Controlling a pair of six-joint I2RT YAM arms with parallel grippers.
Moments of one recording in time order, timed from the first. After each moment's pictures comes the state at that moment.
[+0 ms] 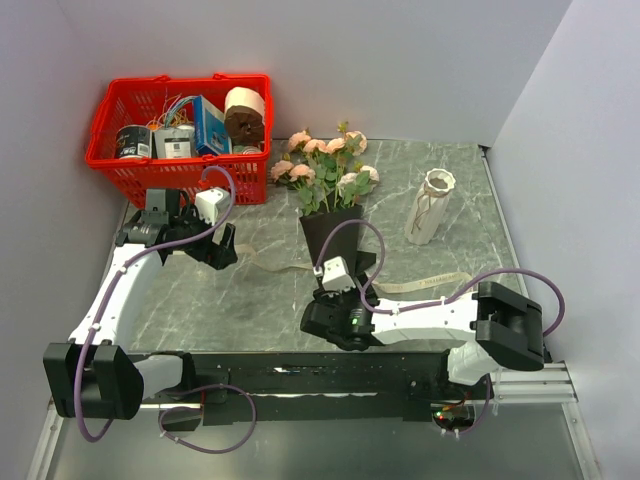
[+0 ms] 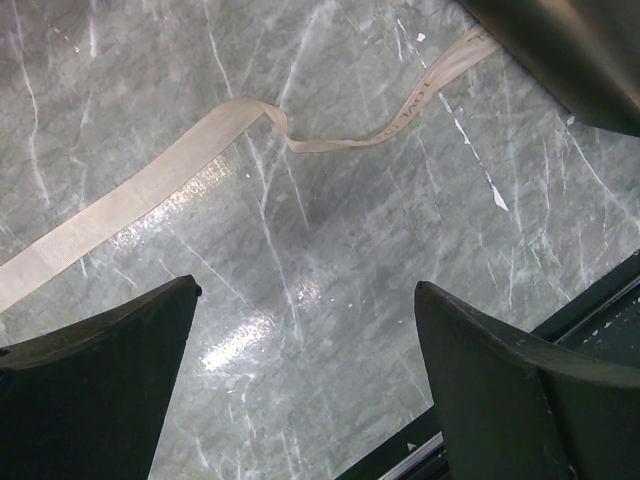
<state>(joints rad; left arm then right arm) -0.05 1.18 1.00 -0.75 0.49 0.34 1.30 1.49 0.83 -0.61 1.01 0.72</state>
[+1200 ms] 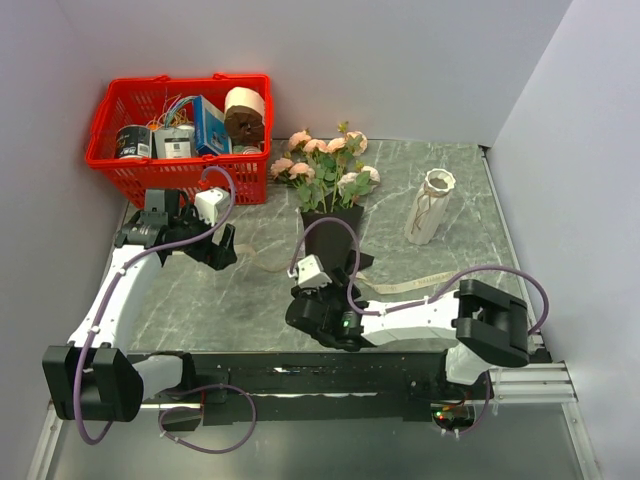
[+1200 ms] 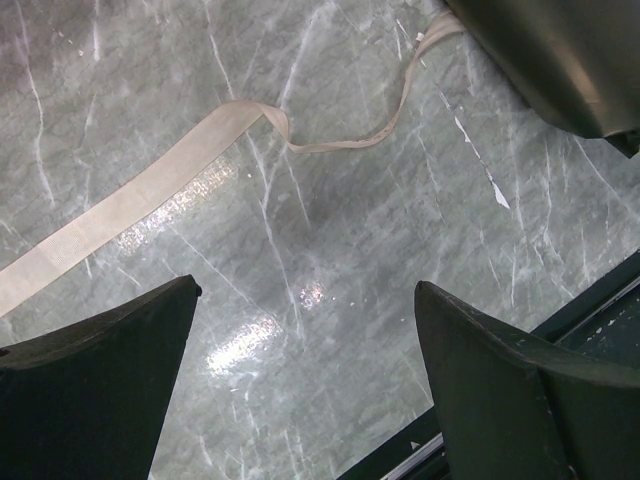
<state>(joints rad) -0.05 1.17 1.00 -0.75 0.48 0.35 1.30 1.56 0.83 -0.17 1.06 0.32</state>
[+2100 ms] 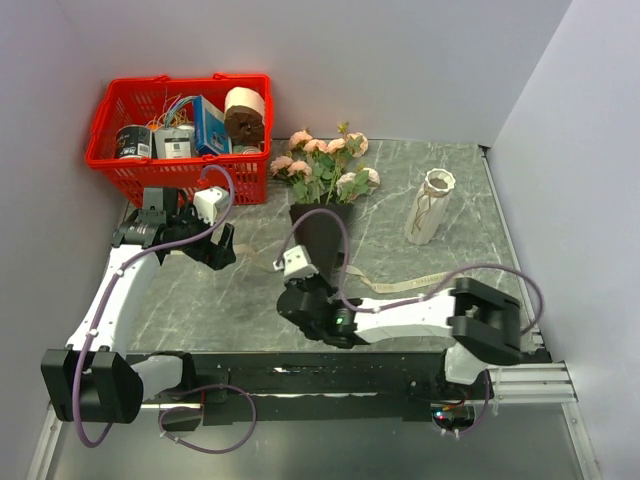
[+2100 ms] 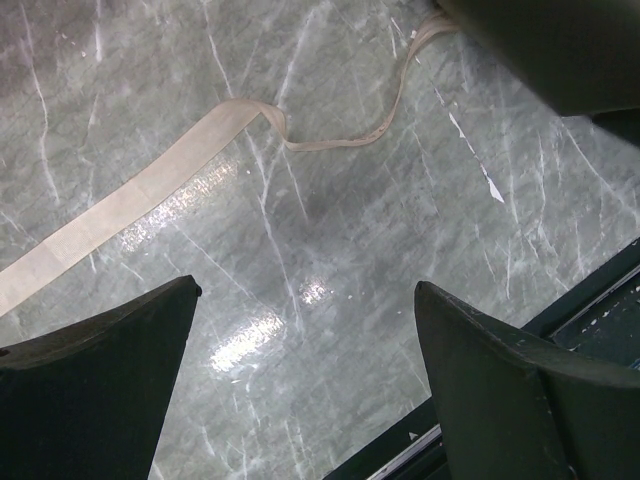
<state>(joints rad) -0.05 1.16 1.03 -0.79 0.49 0.36 1.30 1.63 0.90 0.11 1.11 0.10</state>
